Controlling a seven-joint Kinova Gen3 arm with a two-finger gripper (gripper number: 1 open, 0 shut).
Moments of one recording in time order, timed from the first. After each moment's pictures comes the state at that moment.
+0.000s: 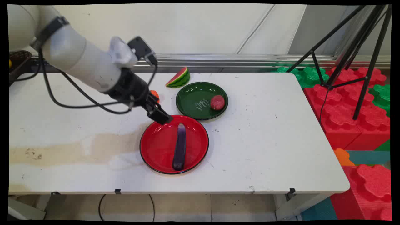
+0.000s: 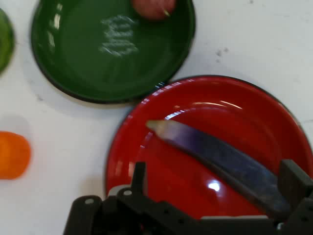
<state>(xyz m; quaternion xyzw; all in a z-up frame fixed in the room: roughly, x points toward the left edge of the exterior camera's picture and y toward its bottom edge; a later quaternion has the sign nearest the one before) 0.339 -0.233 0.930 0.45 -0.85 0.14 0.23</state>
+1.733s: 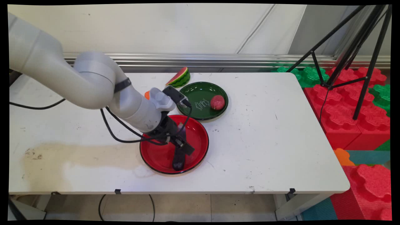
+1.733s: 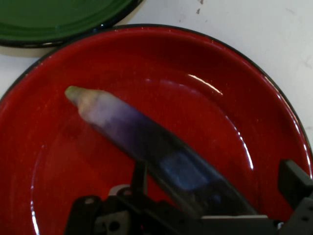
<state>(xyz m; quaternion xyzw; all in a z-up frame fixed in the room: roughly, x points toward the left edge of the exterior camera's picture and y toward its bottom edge) 0.275 -0.253 0.805 0.52 -0.82 0.08 0.21</state>
